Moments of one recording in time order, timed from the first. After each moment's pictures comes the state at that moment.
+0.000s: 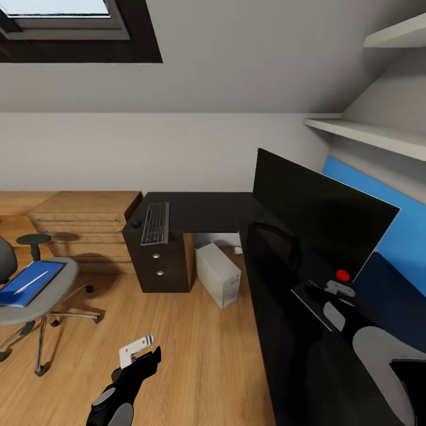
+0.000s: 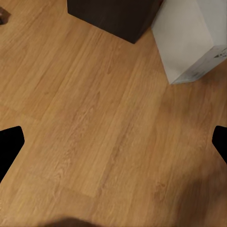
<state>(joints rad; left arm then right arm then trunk) -0.07 0.08 -0.33 -1.48 0.68 0.31 0.63 -0.92 -0.22 0.05 -0.21 -0.48 0.02 -0.09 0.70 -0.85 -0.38</state>
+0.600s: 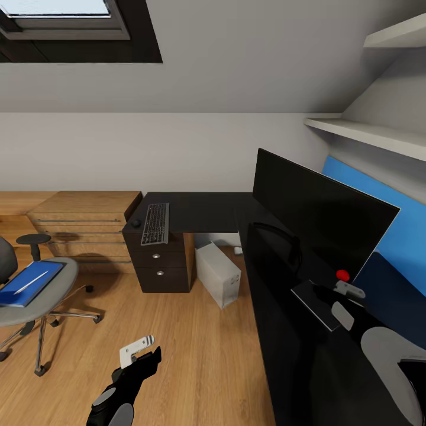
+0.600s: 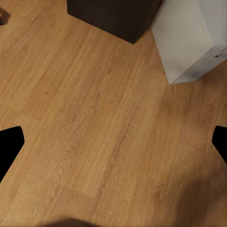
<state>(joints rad) -0.07 0.08 -0.33 -1.48 0.68 0.31 0.63 -0.92 -0.26 0.02 -0.21 -0.49 0.01 -0.09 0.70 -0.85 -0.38</state>
